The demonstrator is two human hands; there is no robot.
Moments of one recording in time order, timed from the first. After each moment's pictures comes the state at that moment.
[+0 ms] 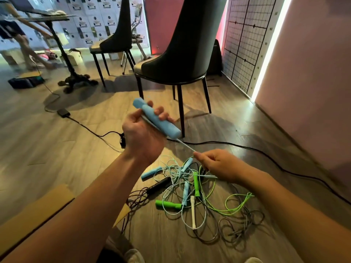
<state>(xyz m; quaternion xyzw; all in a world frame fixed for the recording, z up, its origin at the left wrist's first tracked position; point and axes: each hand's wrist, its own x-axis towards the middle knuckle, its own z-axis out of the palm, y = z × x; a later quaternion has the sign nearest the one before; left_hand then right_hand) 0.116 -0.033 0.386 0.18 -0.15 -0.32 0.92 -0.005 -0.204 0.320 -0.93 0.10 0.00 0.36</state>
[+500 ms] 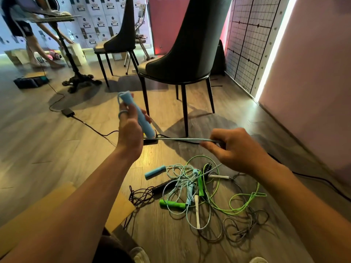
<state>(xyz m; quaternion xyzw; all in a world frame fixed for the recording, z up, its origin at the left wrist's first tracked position) 0.171 -0.001 0.358 0.55 -0.19 -0.02 0.81 -0.016 -0.199 0.366 -0.95 0.00 -0.21 0.24</state>
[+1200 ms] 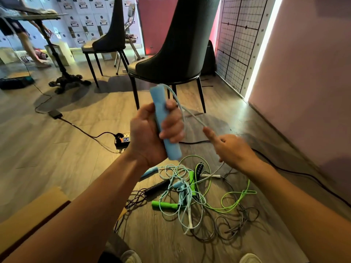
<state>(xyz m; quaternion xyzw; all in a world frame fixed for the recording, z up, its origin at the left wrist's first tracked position) 0.097 -0.034 0.396 0.18 -0.31 -0.50 0.79 -0.013 -0.217 0.346 -0.92 0.25 -0.11 0.29</state>
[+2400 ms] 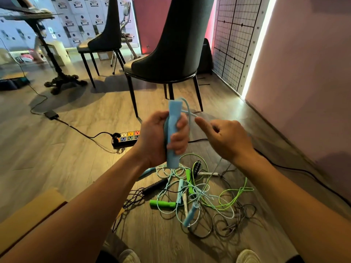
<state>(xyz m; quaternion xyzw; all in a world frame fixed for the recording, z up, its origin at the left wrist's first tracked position) 0.090 -0.048 0.384 0.34 -0.33 -0.51 0.72 -0.011 -0.215 0.360 -0.92 0.16 -0.29 0.21</state>
